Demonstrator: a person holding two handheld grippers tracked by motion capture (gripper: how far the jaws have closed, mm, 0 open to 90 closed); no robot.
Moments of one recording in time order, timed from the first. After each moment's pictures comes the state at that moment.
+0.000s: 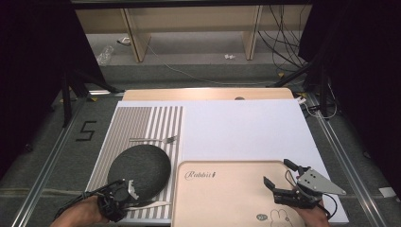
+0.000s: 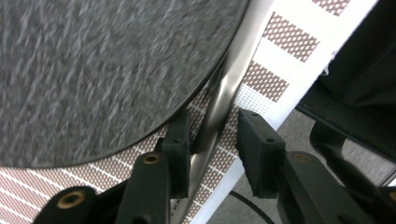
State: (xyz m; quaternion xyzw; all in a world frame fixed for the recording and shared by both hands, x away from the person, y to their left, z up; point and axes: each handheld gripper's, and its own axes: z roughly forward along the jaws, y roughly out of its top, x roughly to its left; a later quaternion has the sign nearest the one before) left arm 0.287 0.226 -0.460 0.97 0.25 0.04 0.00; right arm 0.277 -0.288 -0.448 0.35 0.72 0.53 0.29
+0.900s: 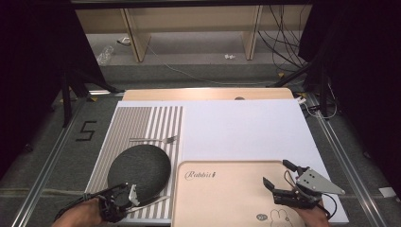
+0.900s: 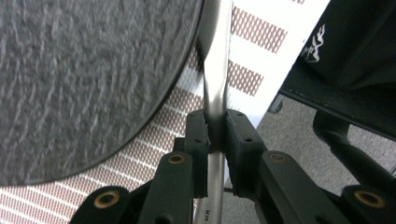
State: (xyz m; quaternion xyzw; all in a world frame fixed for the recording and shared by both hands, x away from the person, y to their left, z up) left arm 0.277 0.224 -0.459 0.98 0.20 0.04 0.00; right arm 0.276 -0.287 -0.448 0.35 0.73 0.52 0.28
